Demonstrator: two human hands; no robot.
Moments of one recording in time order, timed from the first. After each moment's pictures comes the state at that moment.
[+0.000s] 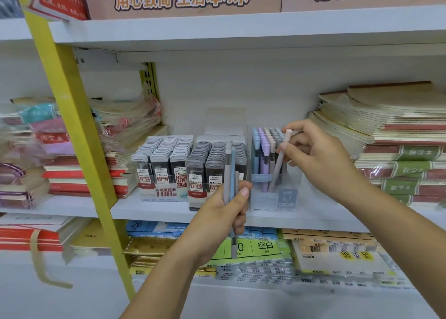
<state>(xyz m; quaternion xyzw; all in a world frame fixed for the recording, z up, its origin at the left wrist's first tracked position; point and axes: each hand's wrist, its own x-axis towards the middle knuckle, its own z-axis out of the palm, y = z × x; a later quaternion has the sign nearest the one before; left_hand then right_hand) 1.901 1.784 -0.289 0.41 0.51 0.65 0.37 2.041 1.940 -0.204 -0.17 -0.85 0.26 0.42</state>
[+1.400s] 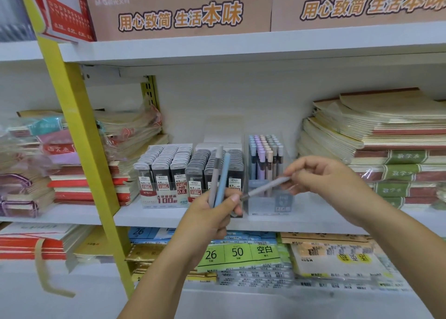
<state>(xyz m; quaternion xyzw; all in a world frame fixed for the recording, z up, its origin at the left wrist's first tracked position) 1.896 1.768 -0.275 0.39 0.53 0.67 0.35 2.077 1.922 -0.207 -0.20 -0.79 0.50 0.30</state>
